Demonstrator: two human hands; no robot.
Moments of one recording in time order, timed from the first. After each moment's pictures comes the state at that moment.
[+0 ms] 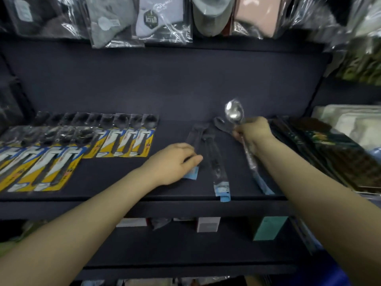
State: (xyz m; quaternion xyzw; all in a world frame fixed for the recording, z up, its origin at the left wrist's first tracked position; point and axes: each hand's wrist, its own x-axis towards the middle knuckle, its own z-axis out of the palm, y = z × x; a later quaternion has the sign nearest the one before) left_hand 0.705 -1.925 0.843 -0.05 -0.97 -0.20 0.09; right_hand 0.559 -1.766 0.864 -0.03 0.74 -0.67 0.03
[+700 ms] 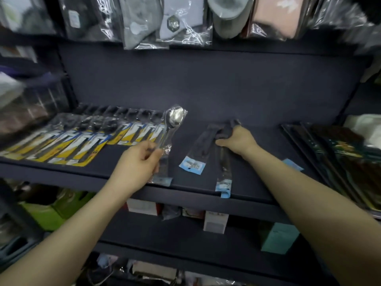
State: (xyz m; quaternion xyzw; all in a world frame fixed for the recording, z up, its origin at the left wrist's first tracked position) left_hand 0.779 -1.928 0.839 0.23 -0.84 -0.39 0.29; right_hand 0.561 -1.796 0.845 -0.23 0.91 -0.33 0.07
